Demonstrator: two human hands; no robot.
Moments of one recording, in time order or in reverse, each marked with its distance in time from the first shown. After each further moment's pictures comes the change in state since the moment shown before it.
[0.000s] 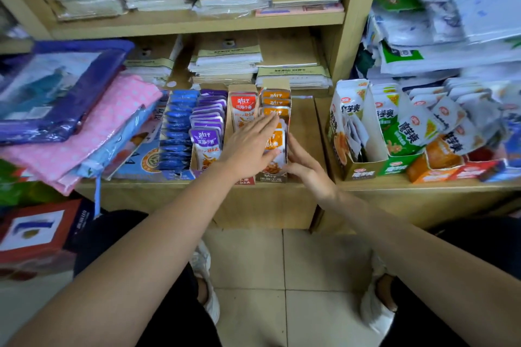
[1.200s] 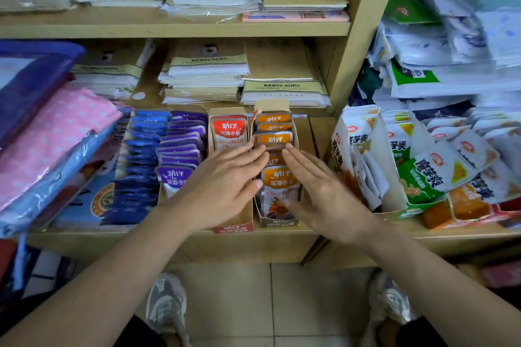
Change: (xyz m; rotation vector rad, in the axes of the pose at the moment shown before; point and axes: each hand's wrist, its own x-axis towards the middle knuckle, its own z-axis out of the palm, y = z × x) left_hand 0.003 -0.024 -0.027 -0.073 -0.055 0.155; right_hand 0.036 -0.011 -0.047 -0.972 -0.002 -0.266
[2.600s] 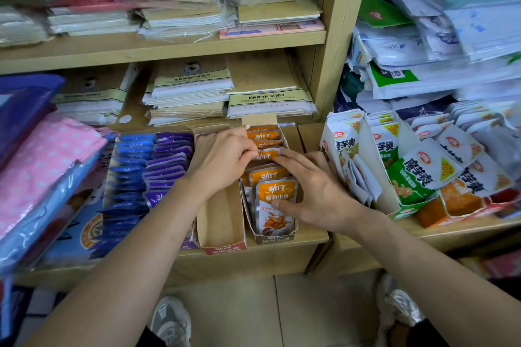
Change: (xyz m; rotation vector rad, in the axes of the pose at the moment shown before) left_hand 0.077 -0.025 -0.001 0.052 0.266 -0.058; right_hand 0.020 0.006 -0.009 0.017 0.050 0.161
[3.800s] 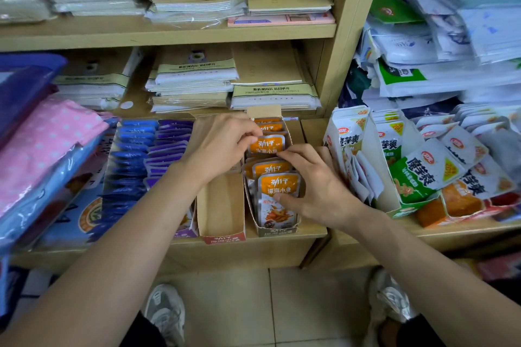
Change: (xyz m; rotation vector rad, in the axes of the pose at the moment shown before) left_hand -0.001 -0.001 -0.014 -0.008 0.053 -0.003; right_hand -0.002 0.003 0.005 0.006 0.069 -0.035
